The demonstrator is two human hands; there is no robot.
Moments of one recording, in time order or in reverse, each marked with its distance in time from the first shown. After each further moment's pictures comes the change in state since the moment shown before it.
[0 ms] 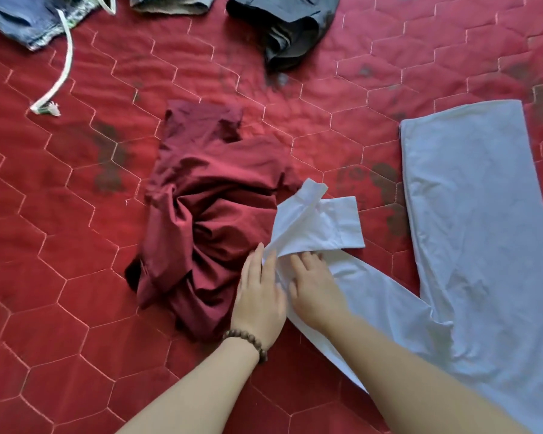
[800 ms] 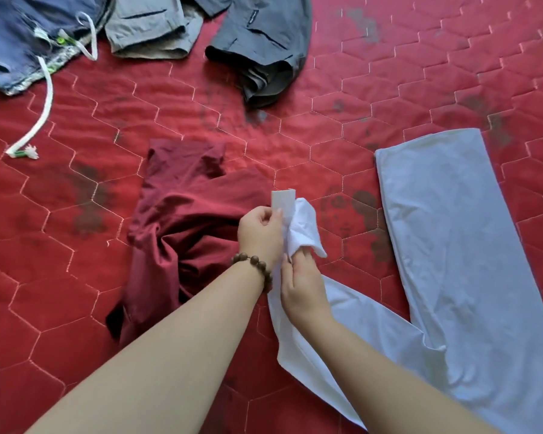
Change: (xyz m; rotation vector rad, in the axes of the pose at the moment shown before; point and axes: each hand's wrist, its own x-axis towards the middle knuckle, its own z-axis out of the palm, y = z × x) left_hand 0.143 0.053 -0.039 -0.721 0.137 -0.319; right_hand 0.037 -0.032 -0.042 0.593 0.354 0.247
